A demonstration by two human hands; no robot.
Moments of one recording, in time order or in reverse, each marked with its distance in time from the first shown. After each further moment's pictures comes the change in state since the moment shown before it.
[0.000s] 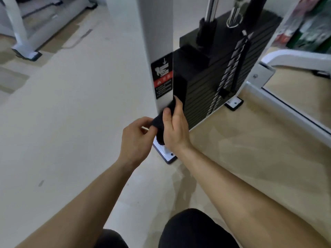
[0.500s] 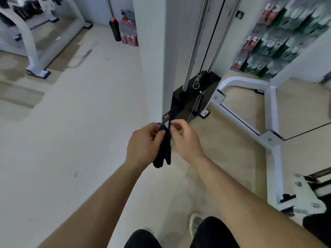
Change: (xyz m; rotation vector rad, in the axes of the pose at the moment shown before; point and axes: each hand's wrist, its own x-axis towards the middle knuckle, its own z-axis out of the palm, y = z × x) left_hand -0.107 0.248 -0.183 0.185 -0.155 0.025; right_hand -0.077 -0.309 -0.119 -0.134 -0.113 0.295
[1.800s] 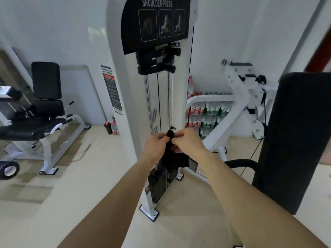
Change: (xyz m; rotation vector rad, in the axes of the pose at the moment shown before) left_hand -0.099 0.448 -0.205 -0.342 -0.188 0.162; right_hand -0.153 -0.424 -0.319 0.066 0.121 -0.023
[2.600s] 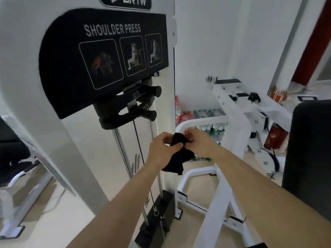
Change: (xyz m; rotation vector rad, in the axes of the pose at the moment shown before) left_hand 0.268 0.076 0.060 0.147 -0.026 0.322; right_hand 0.257 -0.009 -0.137 -0.510 0.081 -0.164
